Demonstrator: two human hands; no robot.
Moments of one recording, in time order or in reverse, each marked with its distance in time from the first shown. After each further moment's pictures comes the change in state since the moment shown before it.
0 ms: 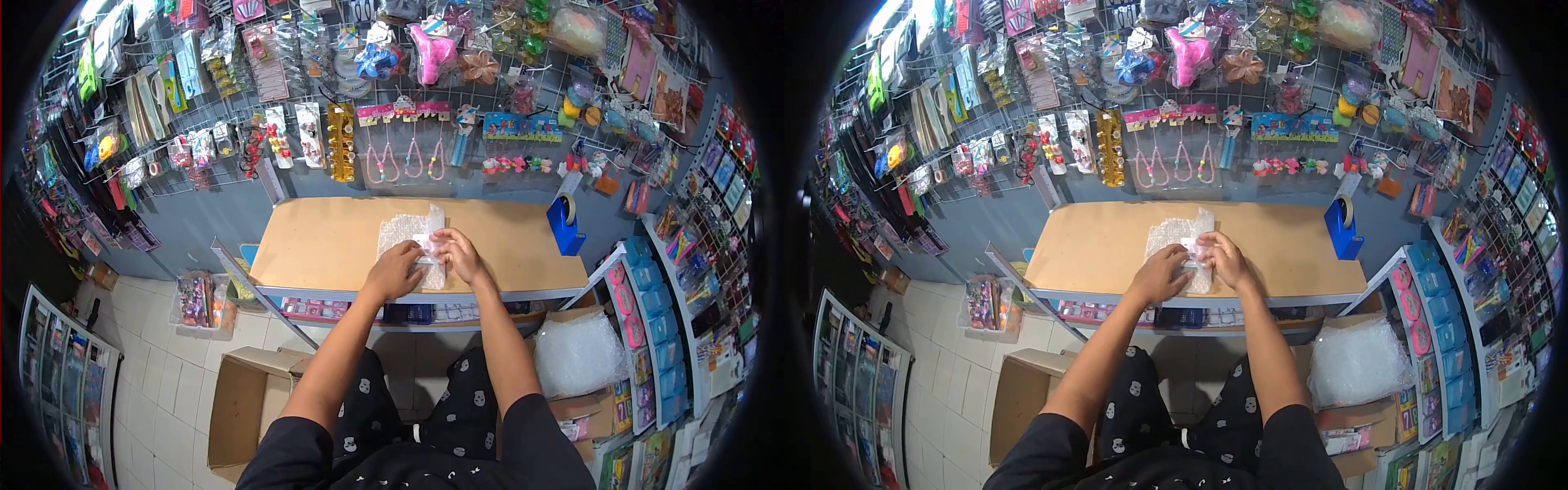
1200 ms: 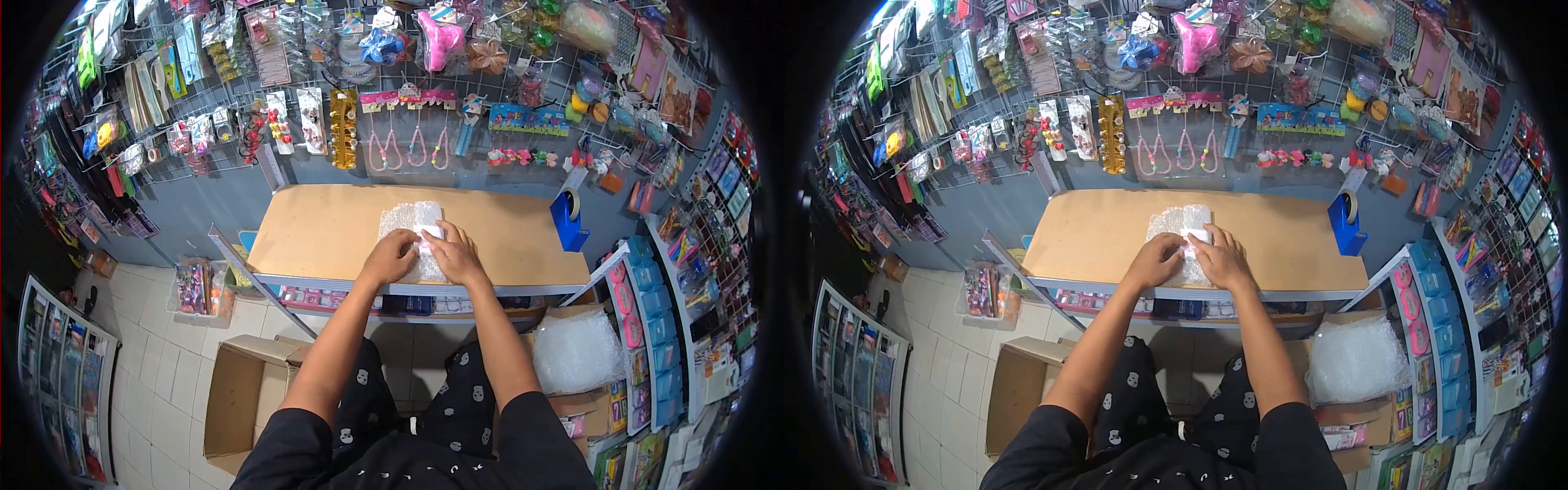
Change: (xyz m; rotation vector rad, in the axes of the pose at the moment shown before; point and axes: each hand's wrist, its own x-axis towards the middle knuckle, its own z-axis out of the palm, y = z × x) left_hand 0.001 -0.025 0.012 -0.283 0.124 -0.141; right_hand -0.025 -0.010 0.025 -1.215 0.099 -0.356
